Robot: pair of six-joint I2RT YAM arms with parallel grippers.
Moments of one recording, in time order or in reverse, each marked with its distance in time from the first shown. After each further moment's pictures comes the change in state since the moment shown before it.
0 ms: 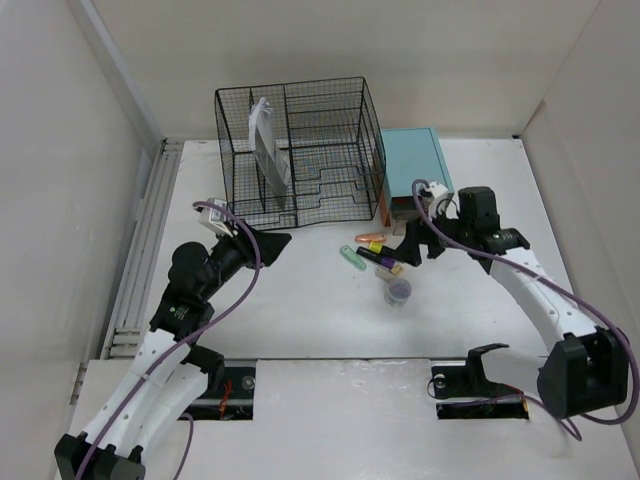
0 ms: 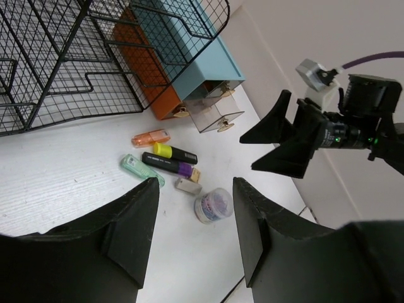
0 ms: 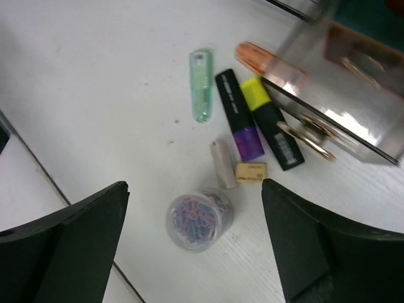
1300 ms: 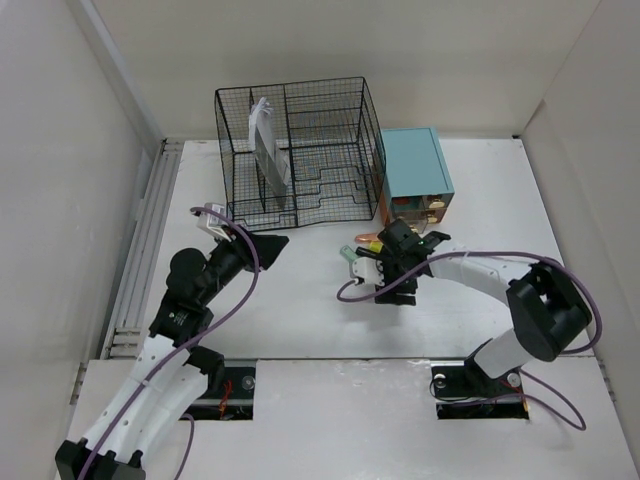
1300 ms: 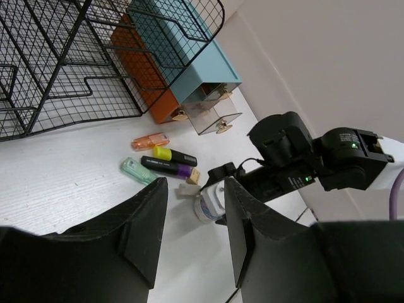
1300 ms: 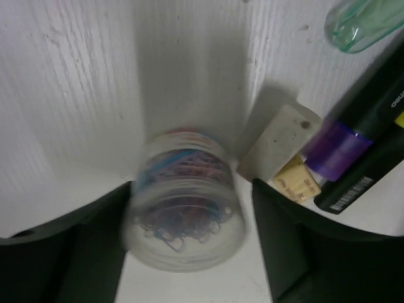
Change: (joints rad) left arm 0.000 -0.040 -0.035 0.032 -0.002 0.006; right arm 0.480 0.319 0.034 -0.282 0.454 -0.883
